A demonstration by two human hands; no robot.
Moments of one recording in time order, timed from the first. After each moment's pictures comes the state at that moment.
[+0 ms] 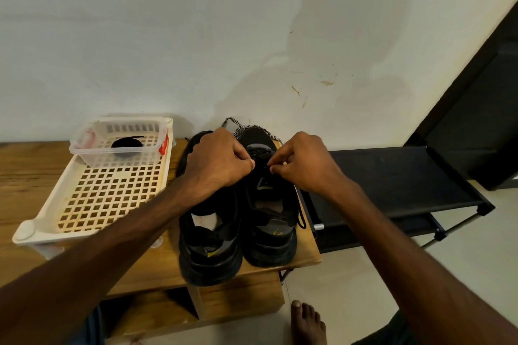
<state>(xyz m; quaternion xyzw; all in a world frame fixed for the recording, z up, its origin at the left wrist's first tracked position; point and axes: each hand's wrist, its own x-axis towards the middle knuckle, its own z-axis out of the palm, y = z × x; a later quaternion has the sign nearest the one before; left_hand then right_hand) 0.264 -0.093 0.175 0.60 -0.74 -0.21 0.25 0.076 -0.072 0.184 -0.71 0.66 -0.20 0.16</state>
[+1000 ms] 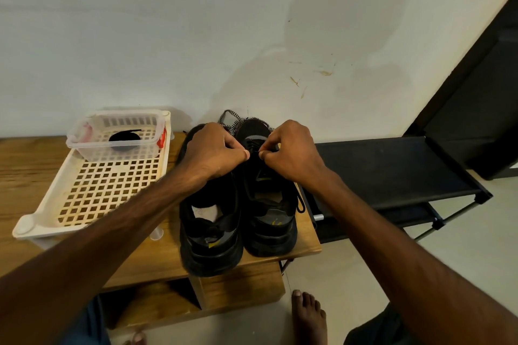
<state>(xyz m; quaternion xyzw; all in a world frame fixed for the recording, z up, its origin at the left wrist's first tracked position) 0.267 -0.089 0.179 0.62 -0.68 -0.30 0.26 0.098 -0.081 0.170 -0.70 0.66 -0.25 0.13</state>
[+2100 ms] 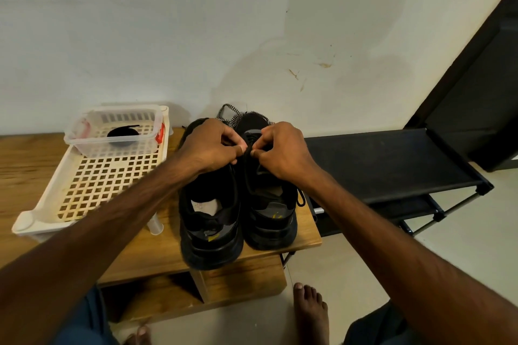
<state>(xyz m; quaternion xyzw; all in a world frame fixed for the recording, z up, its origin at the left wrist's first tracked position) 0.275 -0.098 0.169 0.56 -0.72 -0.33 0.24 0.110 -0.069 0.170 -0.66 0.68 -0.26 0.18</state>
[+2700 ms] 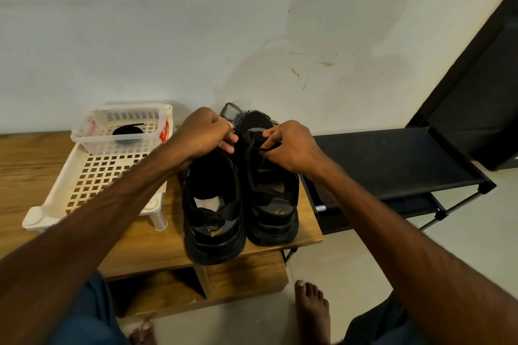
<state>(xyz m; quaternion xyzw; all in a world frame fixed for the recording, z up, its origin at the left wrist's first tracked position) 0.287 -0.113 0.181 0.56 -0.64 -0.43 0.30 0.095 -0.074 0.176 -0.67 0.67 -0.22 0.23</state>
